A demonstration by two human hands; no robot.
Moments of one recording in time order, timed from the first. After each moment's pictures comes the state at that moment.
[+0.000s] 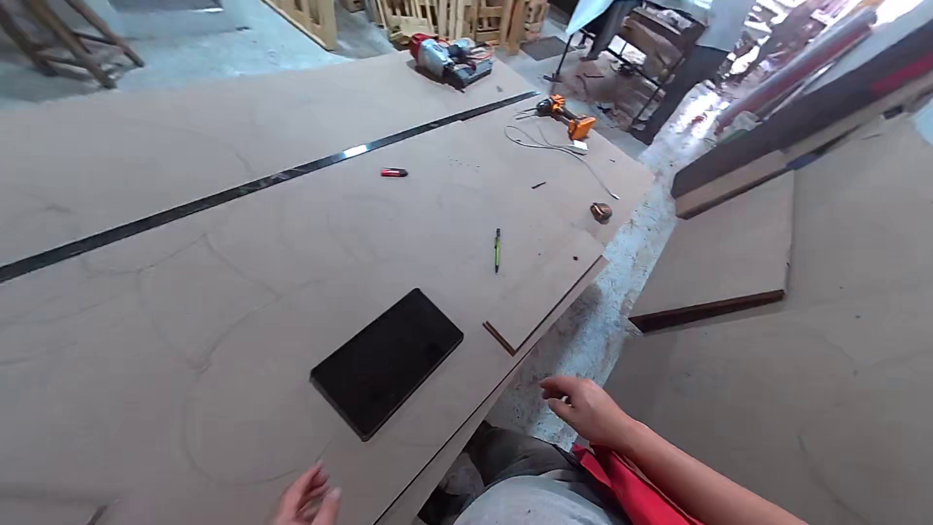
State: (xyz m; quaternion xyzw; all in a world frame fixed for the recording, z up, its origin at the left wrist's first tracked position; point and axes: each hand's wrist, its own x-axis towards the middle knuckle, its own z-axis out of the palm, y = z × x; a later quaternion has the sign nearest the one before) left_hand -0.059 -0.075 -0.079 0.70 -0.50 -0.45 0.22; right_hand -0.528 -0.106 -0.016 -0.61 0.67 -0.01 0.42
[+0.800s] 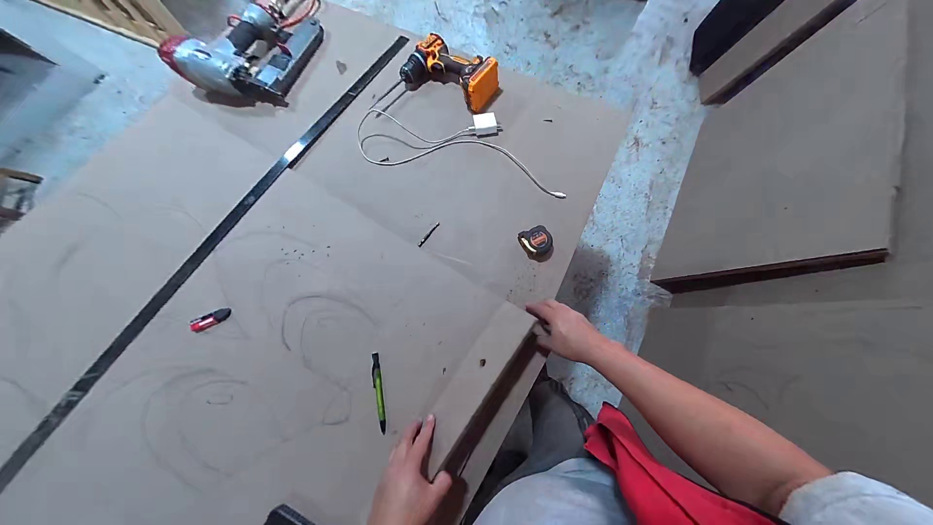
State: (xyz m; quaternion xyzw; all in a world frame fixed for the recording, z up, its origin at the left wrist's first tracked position) left_hand -0.508 -0.378 -0.085 0.57 -0.74 -0.34 -0.12; right_hand -0.899 -0.417 -0.128 -0.59 0.70 -0.08 0.38
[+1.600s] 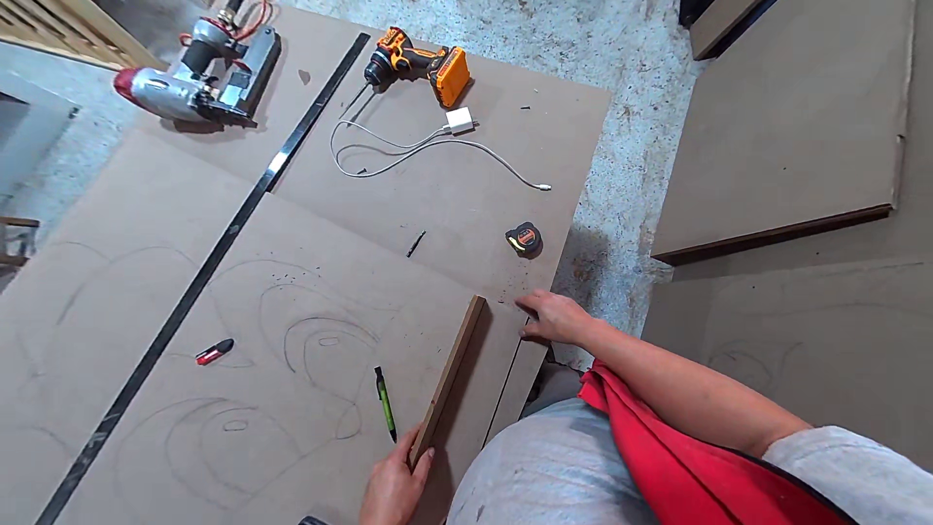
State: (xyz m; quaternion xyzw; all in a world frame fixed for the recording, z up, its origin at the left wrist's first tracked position) left_hand -0.497 -0.415 -0.064 0.61 -0.69 -0.34 -0.16; right_hand -0.908 -0.439 -0.127 -0.61 0.68 -0.05 0.40
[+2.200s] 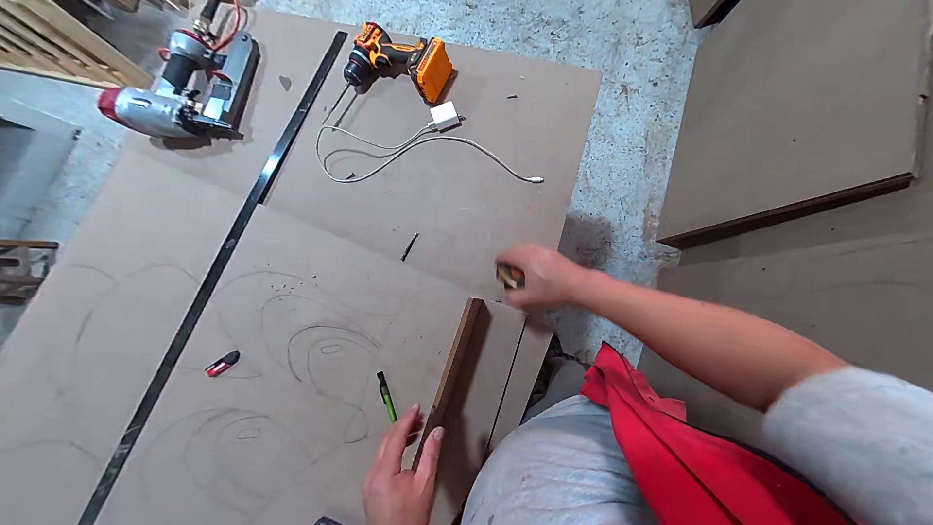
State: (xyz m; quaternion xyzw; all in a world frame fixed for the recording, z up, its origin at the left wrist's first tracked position) left_hand -0.551 -0.417 -0.020 0.54 -0.76 -0.32 0.18; right_hand -0.940 -0.499 -0.070 -0.68 0.63 -0.16 0.34
